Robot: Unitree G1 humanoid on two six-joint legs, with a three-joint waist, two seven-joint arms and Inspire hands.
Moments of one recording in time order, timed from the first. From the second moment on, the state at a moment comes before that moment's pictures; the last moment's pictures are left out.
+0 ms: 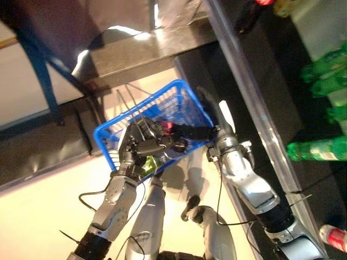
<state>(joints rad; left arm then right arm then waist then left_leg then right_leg) -0.11 0.40 -0.28 -0.09 -0.65 -0.15 0.32 -0.39 -0.43 0.38 -0.27 0.12 0.29 -0.36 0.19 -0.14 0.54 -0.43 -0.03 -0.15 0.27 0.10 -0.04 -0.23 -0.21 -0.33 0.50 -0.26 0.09</state>
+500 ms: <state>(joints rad) 0.17 0.29 0.11 0.02 -1.13 -0.17 0.14 0.02 -0.44 0.20 -0.42 0.28 0.00 -0.05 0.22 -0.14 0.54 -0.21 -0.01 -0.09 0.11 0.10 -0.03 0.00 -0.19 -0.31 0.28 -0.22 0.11</state>
